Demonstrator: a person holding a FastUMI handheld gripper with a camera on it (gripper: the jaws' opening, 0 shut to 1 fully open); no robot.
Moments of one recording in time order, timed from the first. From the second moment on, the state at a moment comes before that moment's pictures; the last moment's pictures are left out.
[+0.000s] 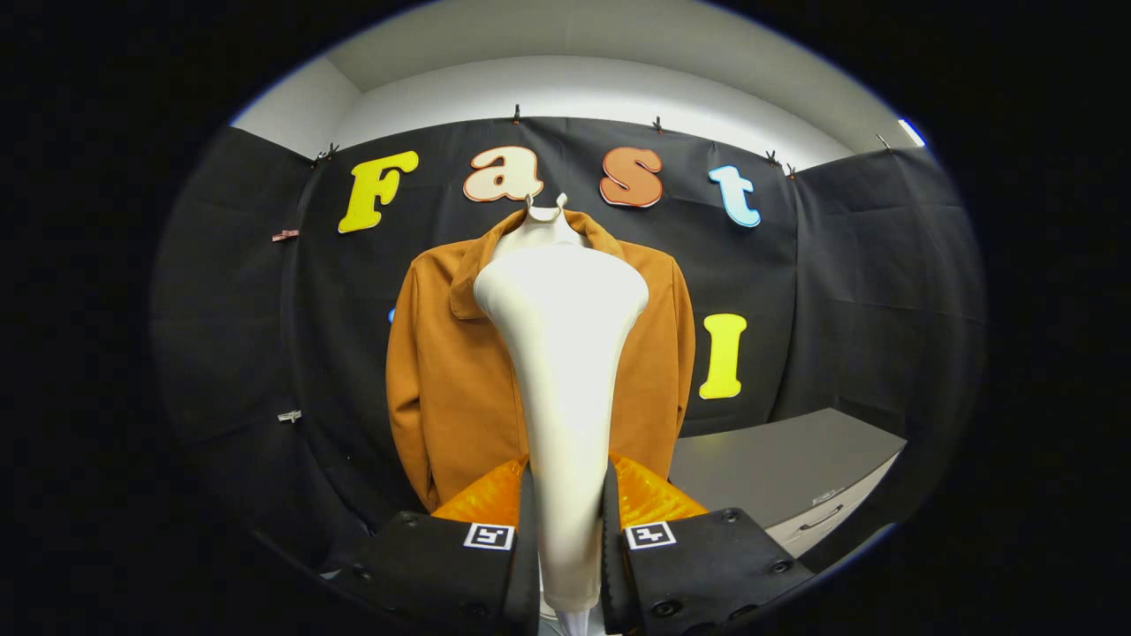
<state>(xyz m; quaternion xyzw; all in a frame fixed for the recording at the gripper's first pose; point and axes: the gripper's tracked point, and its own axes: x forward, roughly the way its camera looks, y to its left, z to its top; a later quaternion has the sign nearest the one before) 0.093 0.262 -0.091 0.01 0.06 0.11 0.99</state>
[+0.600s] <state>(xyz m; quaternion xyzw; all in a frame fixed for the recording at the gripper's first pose) 0.087 0.256 -0.085 0.01 0.05 0.11 0.99</state>
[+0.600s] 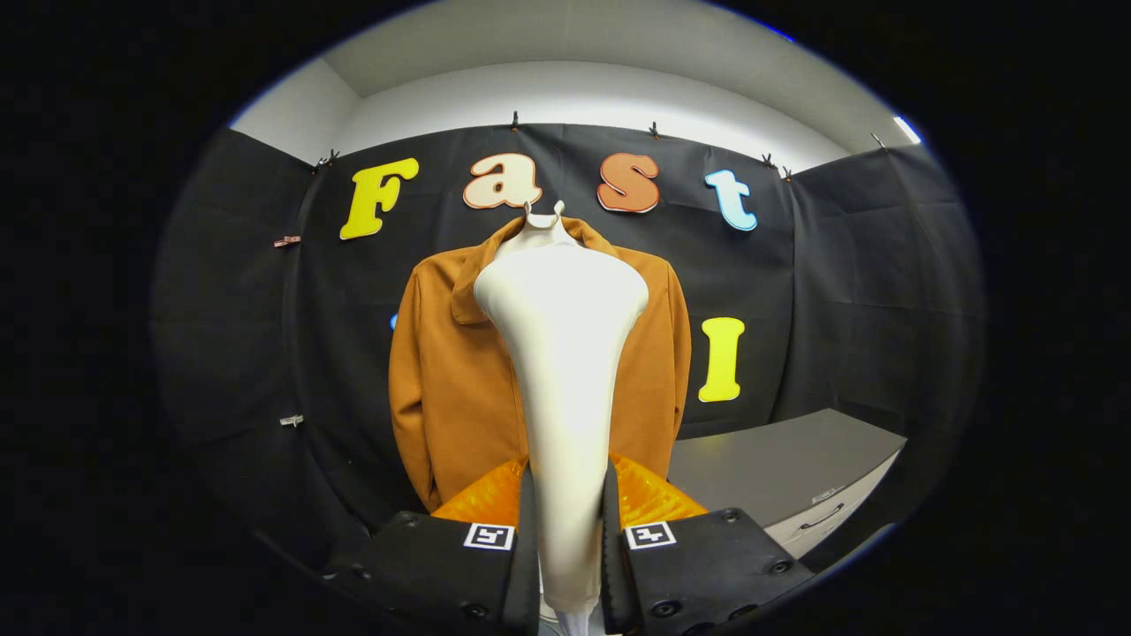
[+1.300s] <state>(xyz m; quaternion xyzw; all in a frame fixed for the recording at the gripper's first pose) 0.092 0.254 -0.078 0.01 0.04 0.11 0.99</state>
